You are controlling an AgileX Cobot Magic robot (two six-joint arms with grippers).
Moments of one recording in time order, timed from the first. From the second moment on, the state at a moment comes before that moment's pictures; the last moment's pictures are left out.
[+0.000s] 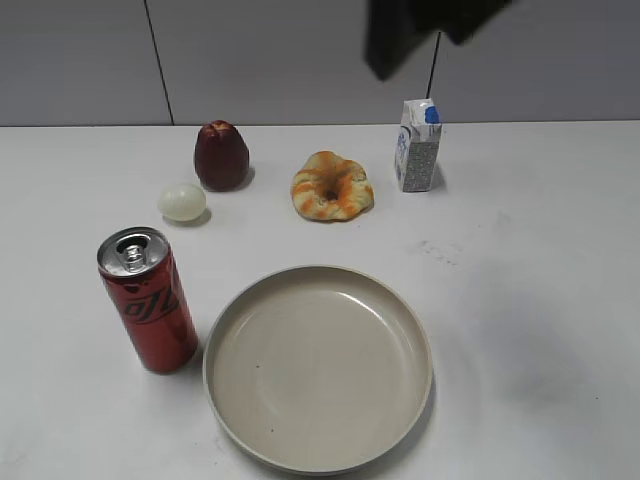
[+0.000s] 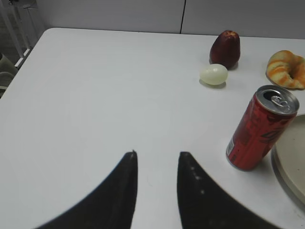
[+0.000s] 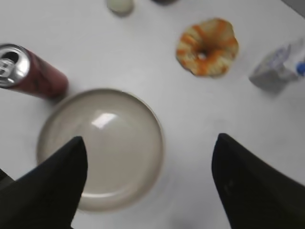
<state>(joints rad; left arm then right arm) -0.01 -0.01 -0.50 -0.17 1.03 0.11 0.62 1.61 -1.67 0.06 1.21 0.01</state>
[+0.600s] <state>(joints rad) -0.01 -0.01 -0.50 -0.17 1.03 0.11 0.29 0.80 -0.74 0.01 1.12 0.13</state>
